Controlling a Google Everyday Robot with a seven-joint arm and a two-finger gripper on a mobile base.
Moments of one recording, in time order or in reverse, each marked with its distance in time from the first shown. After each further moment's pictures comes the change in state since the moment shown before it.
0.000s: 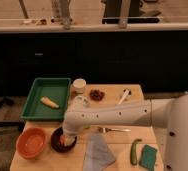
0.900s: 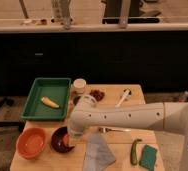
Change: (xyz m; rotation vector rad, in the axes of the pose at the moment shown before) arm 0.012 0.013 -0.034 0.019 -0.001 -0.005
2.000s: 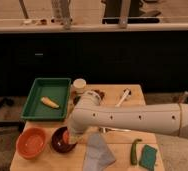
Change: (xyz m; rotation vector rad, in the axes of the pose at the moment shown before) arm -0.011 0.004 -0.051 0.069 -0.017 -0.012
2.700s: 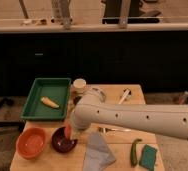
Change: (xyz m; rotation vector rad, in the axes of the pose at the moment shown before) arm 0.000 -0.017 -0.031 0.051 0.003 0.005
